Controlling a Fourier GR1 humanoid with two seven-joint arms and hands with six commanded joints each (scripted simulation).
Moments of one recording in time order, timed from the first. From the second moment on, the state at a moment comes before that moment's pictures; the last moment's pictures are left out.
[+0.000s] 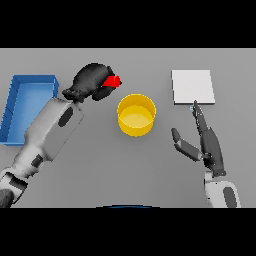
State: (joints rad) left arm -0.81 0.25 -0.41 -0.99 -0.61 -0.10 0.07; right arm 0.08 -0.08 0.12 -1.70 0.22 -0.01 -0.09
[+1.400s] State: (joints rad) left arm -1.24 0.24 -1.02 -0.72 -1.26 -0.29 -0.19; right arm 0.07 -0.05 0.10 -1.69 0.20 -0.04 -0.08
